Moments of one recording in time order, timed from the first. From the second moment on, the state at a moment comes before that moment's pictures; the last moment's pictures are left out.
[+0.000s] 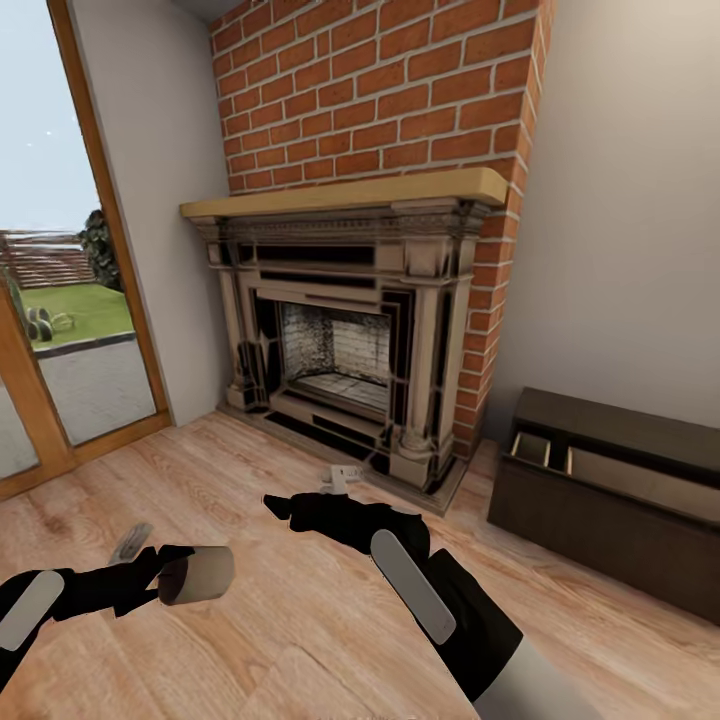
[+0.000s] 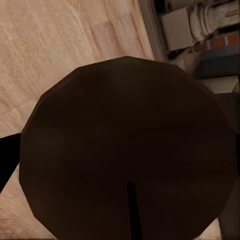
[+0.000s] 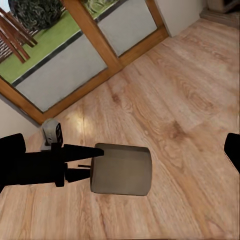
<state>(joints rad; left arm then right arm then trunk) -0.50 0.45 0.07 -0.72 0.96 0.93 -0.29 -0.59 0.15 0.62 -1.25 -0.82 0.55 -0.05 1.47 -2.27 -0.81</state>
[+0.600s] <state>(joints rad) -0.50 0.45 0.07 -0.72 0.95 0.93 -0.29 -0.59 0.15 0.62 -1.25 -0.82 0.55 -0.05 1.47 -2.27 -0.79</state>
